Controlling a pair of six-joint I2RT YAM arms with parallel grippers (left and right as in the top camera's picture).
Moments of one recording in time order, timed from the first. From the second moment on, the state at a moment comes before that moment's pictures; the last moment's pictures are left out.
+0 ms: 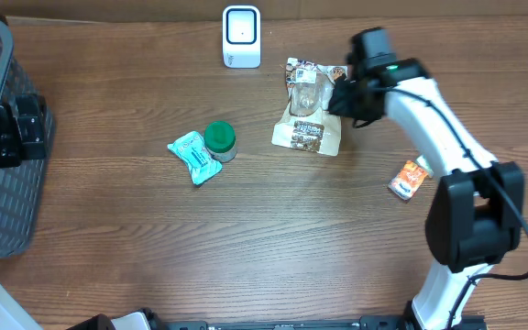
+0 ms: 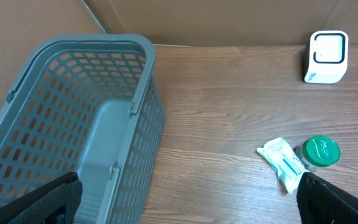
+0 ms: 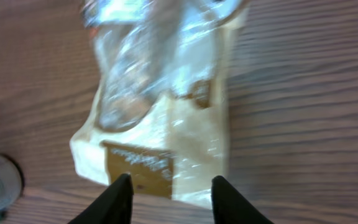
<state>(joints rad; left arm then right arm) 0.39 1.47 2.43 -1.62 0.07 0.27 0.19 1.99 1.63 -0.83 -0.16 0.35</state>
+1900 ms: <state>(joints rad) -0.39 2.43 2.43 -1.10 0.41 -0.29 -0.02 2.10 1.63 -0.79 -0.57 0.28</state>
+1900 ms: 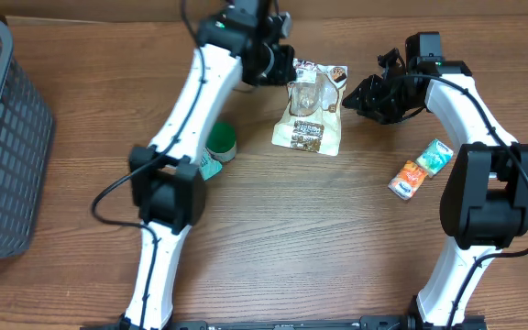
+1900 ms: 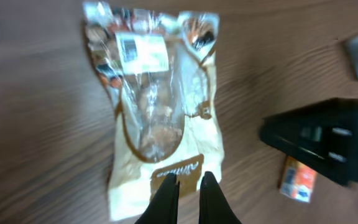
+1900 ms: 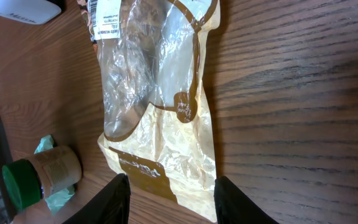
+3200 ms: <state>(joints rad) -0.50 2.60 2.32 -1.15 0.30 -0.44 -0.02 2.25 1.63 -0.70 -0.61 0.17</state>
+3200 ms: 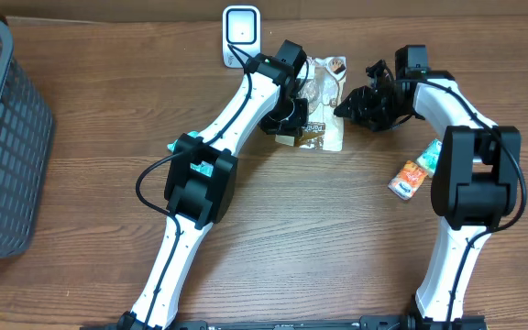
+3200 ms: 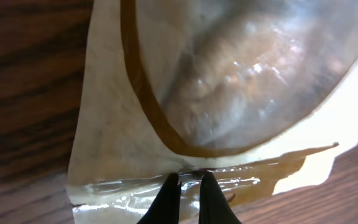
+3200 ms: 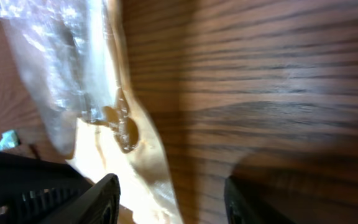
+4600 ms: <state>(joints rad) -0.50 2.60 2.32 -1.17 0.33 -0.44 0.04 2.46 1.67 -0.38 -1.03 0.22</state>
